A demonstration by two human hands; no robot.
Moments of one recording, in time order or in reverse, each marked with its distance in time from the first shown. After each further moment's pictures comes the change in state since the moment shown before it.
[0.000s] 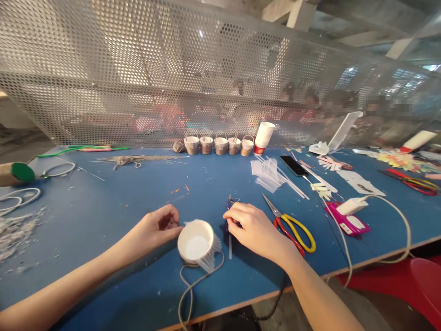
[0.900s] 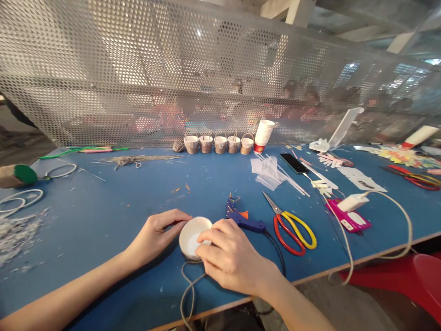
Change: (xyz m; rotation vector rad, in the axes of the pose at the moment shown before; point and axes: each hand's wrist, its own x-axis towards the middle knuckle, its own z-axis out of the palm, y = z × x) left_hand -0.001 -0.003 0.015 0.032 0.116 0.319; right_hand -0.015 -0.041 0.031 -0.050 0.131 -0.385
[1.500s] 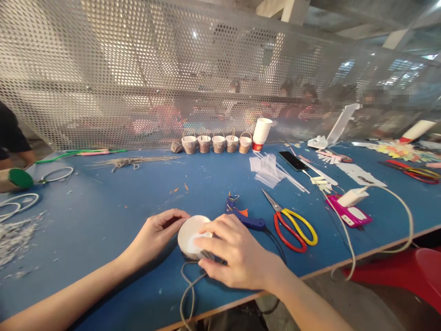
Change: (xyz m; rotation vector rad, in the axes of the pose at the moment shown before) left_hand 0.002 0.008 0.002 -0.086 -0.006 -0.254; right_hand -0.005 0.008 -0.008 0.107 0.053 0.010
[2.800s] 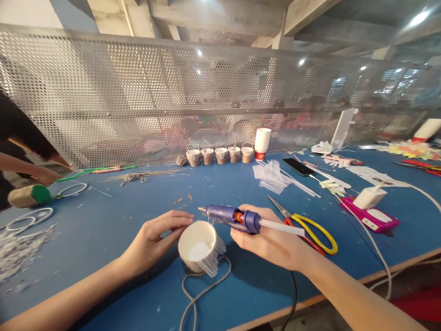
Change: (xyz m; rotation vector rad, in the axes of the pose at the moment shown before) left_hand 0.005 -0.017 -0.010 0.194 0.052 0.573; right_hand -0.012 0.025 -0.027 0.425 0.007 0.549
